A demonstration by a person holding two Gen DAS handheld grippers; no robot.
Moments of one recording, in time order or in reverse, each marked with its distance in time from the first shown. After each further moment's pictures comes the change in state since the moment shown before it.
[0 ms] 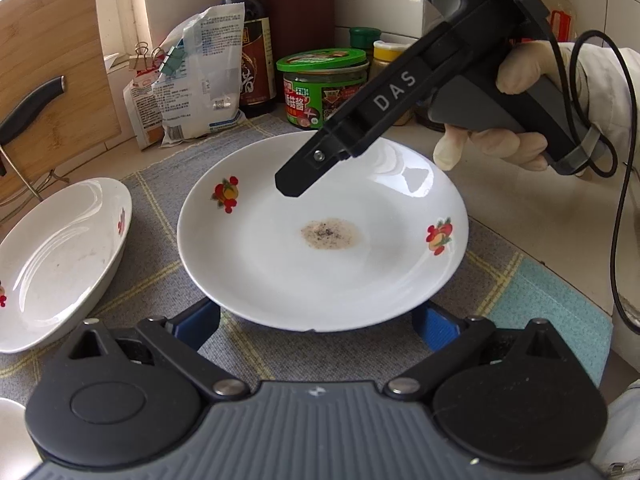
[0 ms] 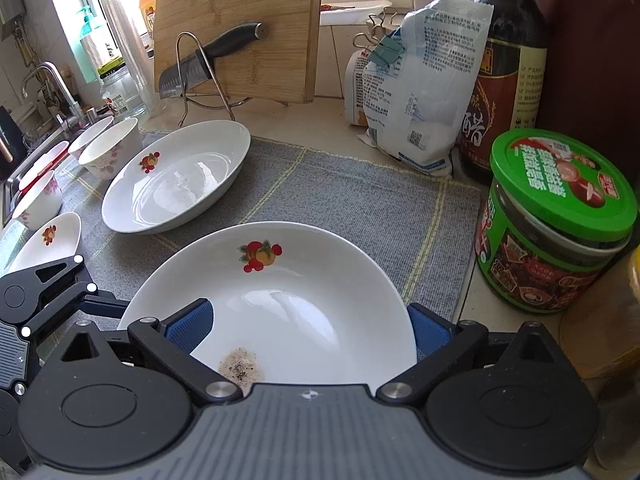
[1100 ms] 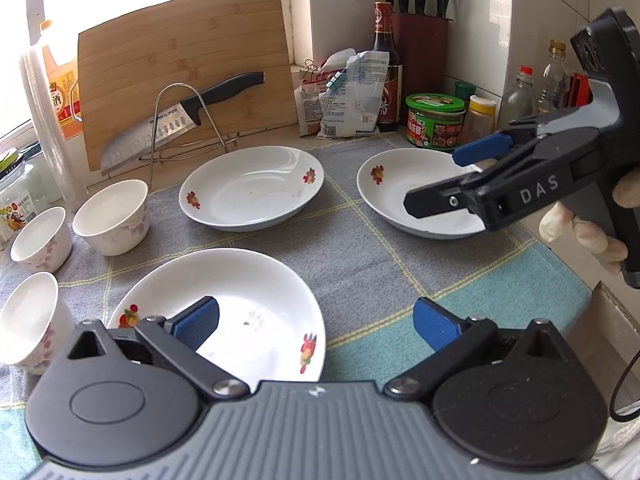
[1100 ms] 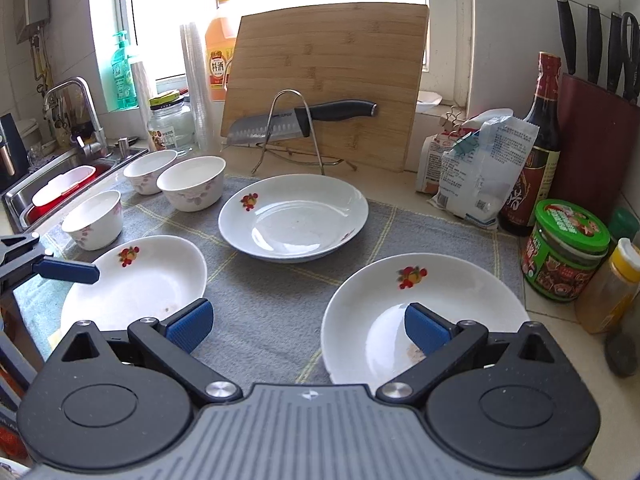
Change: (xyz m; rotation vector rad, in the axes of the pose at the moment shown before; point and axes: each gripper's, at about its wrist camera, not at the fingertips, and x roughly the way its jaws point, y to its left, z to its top) left arm -0.154 0.027 -0.072 -0.207 -0.037 0.235; right arm -0.058 0.173 -0.042 -0.044 -0.202 -0.128
